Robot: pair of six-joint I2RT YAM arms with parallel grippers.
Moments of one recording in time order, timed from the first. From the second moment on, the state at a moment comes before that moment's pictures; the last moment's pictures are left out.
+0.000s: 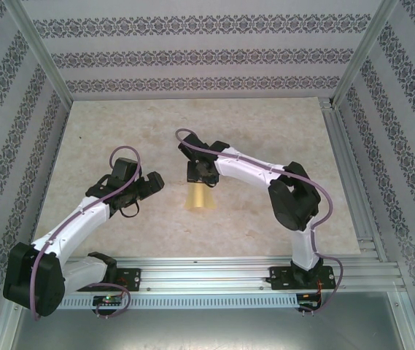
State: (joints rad) left arm -0.34 1.13 0.69 -0.49 0.06 -0.80; right arm 0.80 1.99 1.58 -0.80 0.08 0.76
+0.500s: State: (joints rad) left arm -0.34 1.13 0.72 -0.46 0.18 -0.83; right arm 0.60 1.77 1.17 -0.34 -0.31 0.83
